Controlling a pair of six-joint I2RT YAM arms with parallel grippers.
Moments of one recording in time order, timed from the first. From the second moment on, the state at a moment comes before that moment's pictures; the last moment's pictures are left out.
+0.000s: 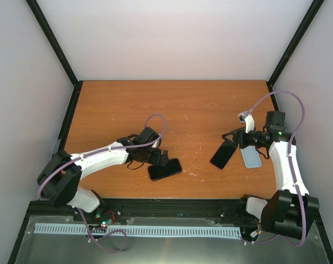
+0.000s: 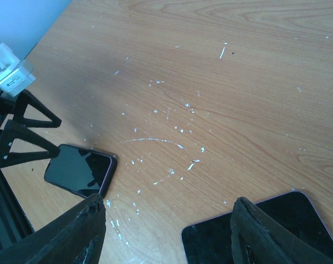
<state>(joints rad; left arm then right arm) -0.77 1.47 0.86 -0.46 0.12 -0.55 -0.22 1.16 0.91 -0.81 -0.87 -0.43</state>
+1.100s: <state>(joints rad) -0.91 1.80 1.08 -0.44 0.25 -0.35 -0.22 1.16 0.91 -0.81 -0.87 -0.42</state>
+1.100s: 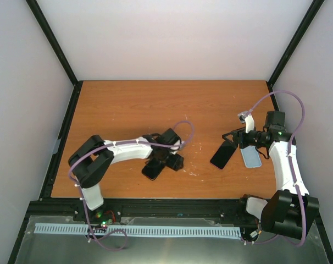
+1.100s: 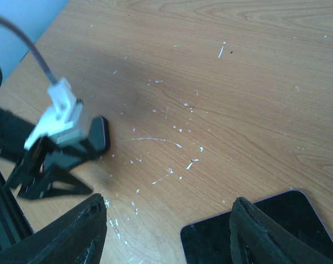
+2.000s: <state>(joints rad) -0.68 1.37 0.70 -0.59 0.07 -0.59 -0.22 1.16 0.91 -0.81 -0.87 -0.42</state>
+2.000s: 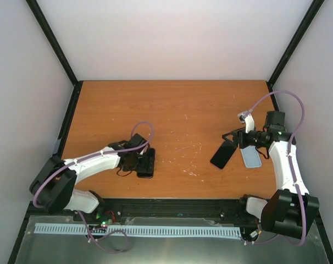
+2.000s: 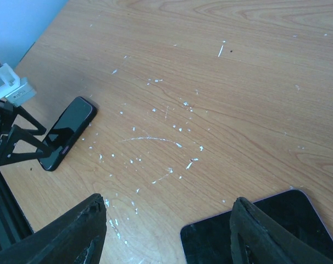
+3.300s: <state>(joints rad) -0.93 1.56 0.87 -0.31 0.13 -0.53 0.04 1.39 0.96 -0.88 -0.59 -0.49</state>
